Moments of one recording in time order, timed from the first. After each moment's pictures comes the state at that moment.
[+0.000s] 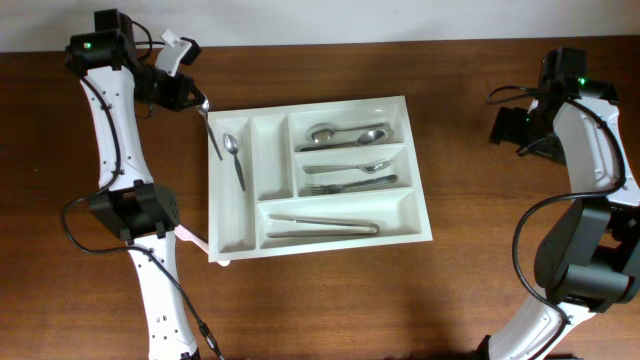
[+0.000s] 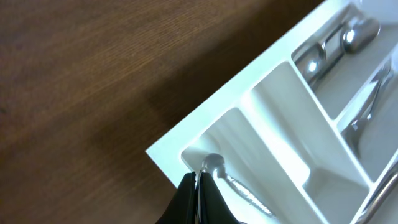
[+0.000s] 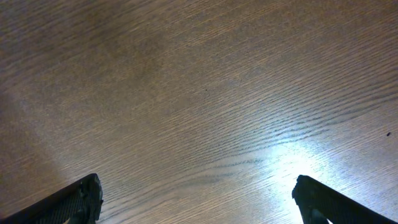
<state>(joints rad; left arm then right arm) 0.17 2.80 3.12 -1.68 0.60 0.67 -0.25 1.98 1.69 -1.04 0.11 0.16</state>
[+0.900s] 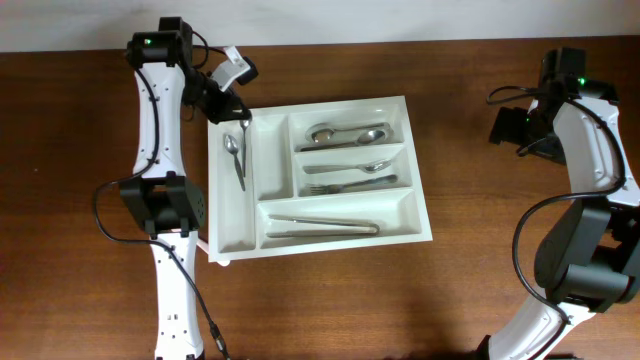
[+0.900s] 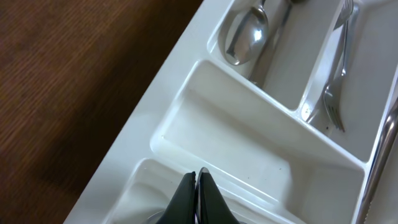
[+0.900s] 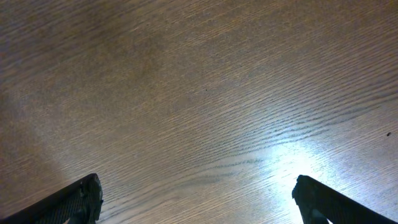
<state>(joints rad) 0.02 2.80 2.99 -1.69 0.62 0.91 -0.25 1.98 1.69 -1.04 0.11 0.16</state>
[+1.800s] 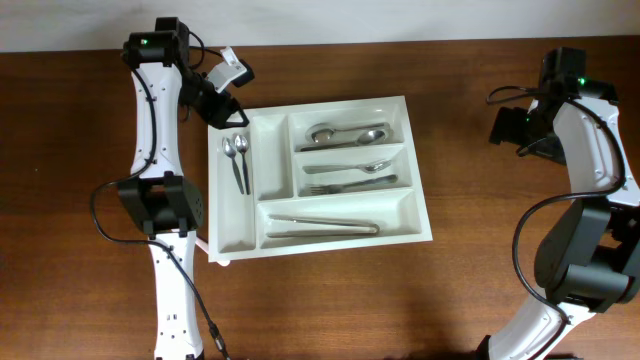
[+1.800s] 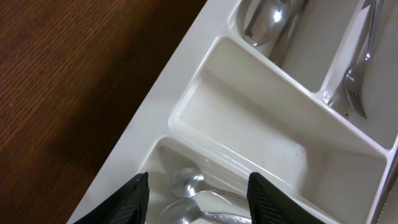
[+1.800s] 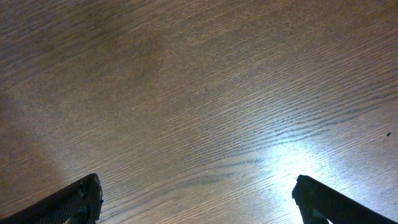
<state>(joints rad) 0.03 2.80 2.99 -1.69 0.55 0.92 -0.25 1.98 1.69 -1.04 0.11 0.16</state>
